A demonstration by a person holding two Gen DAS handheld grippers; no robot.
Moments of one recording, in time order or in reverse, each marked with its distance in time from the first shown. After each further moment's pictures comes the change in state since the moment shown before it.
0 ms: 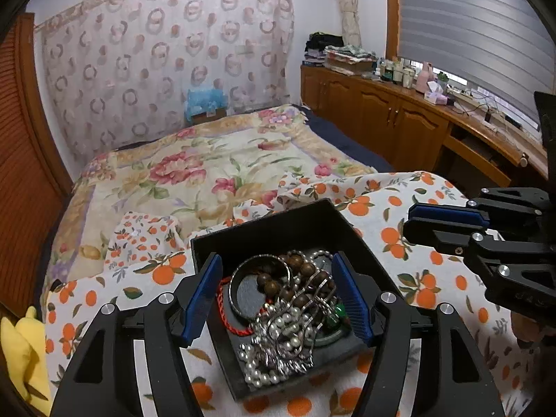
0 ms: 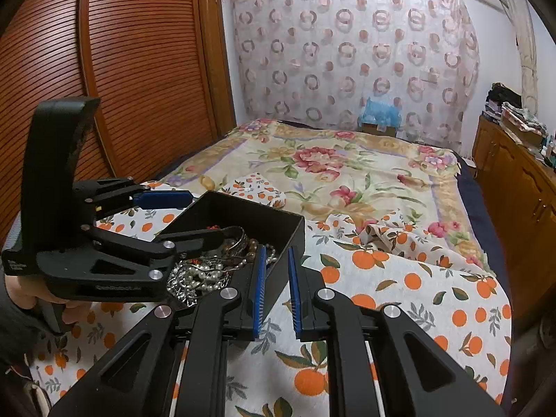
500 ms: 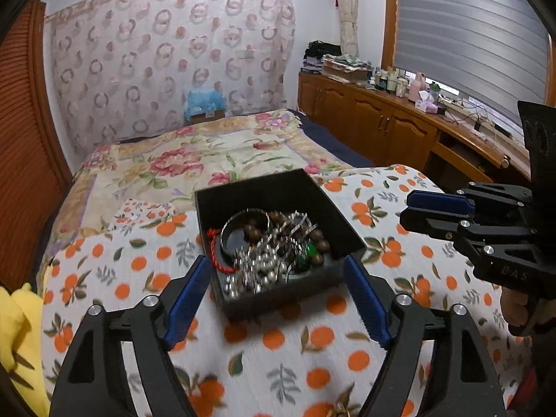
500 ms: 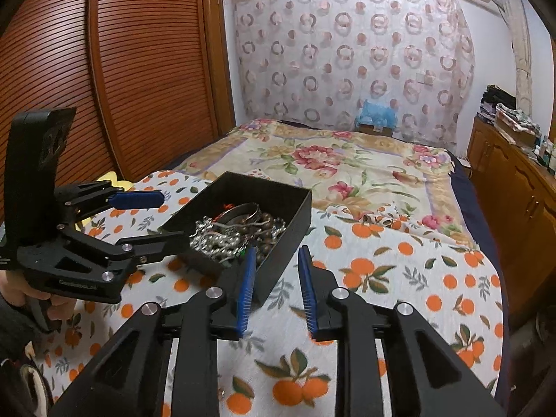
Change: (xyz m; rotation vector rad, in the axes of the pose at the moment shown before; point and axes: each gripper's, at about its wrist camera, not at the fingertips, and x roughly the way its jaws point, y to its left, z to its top) left arm -0.055 -0.011 -0.047 -0.041 -0.027 -0.025; right arm -0.041 0.020 -0.034 -0.012 -0.001 -0.016
